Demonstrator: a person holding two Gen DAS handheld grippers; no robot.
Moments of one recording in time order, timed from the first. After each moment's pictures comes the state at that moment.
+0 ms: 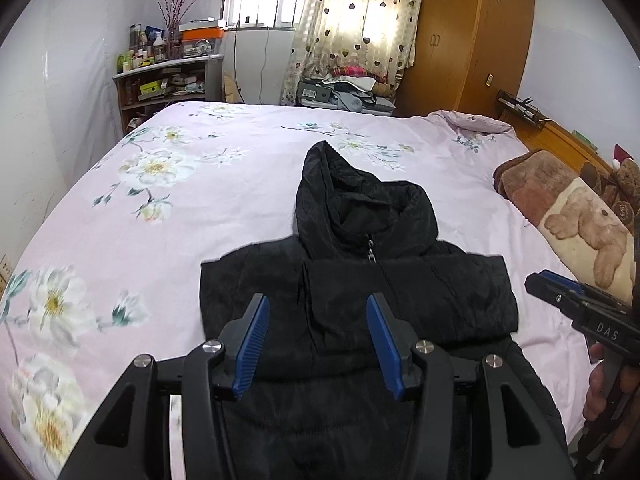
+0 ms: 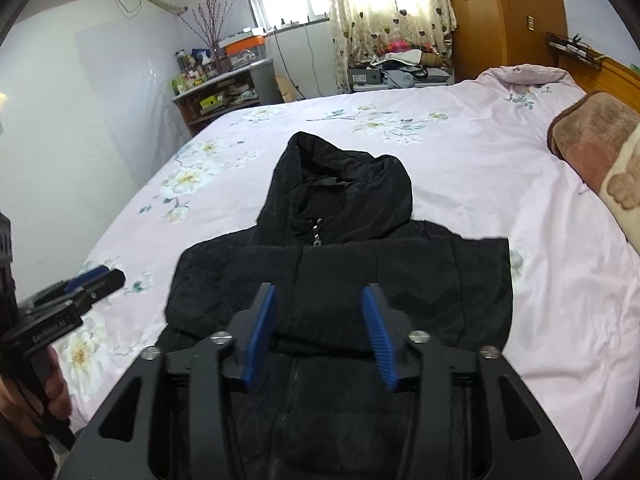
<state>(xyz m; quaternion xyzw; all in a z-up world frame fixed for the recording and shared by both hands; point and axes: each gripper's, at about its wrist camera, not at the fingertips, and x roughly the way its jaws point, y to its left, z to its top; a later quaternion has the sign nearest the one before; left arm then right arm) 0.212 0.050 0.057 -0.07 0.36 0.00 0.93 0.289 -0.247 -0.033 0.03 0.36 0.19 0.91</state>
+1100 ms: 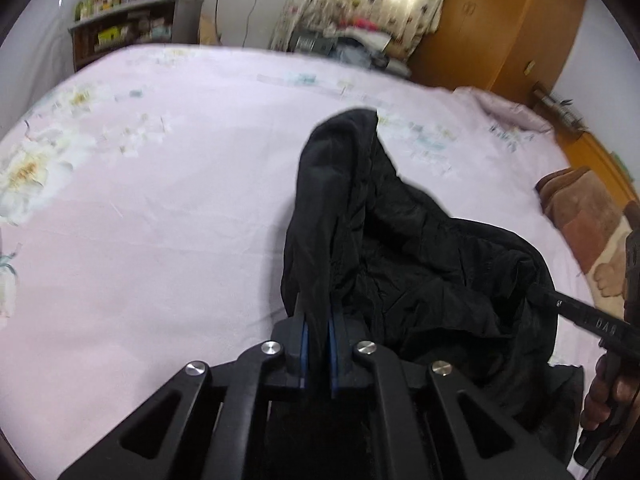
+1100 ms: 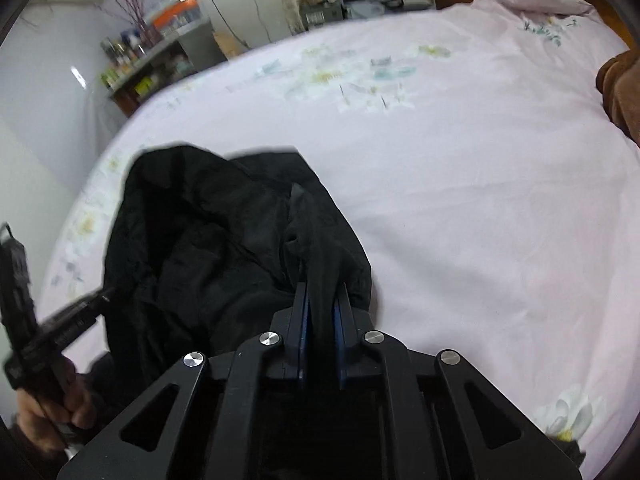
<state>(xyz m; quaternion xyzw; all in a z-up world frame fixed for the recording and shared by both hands) 0.485 0.071 -0.050 -0.12 0.42 -0.04 0.90 0.589 -0.247 -0.117 0.09 0.45 0.17 0.87</state>
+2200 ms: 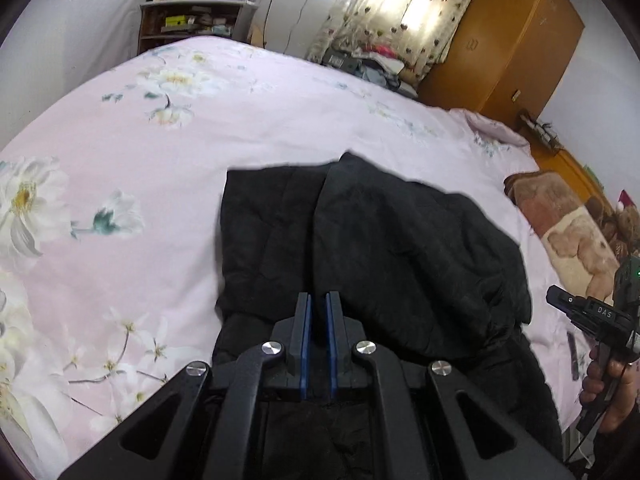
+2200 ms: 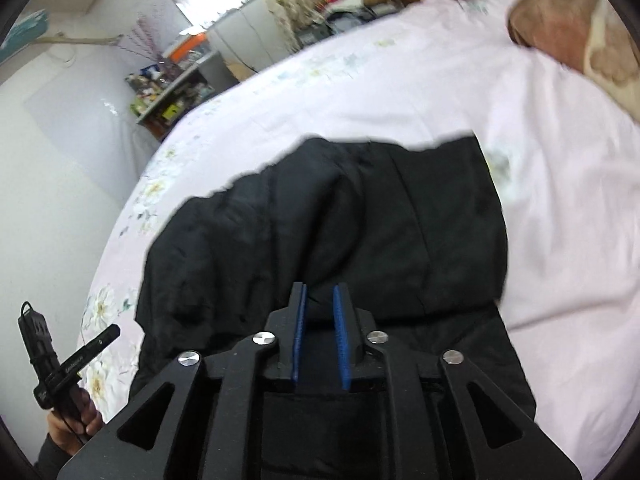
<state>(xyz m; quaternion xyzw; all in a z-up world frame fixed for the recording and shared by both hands) 0.173 0.096 -0.013 -0.18 0.40 -0.01 0.90 0.320 -0.314 -0.096 0.16 0.42 0.17 0.88</state>
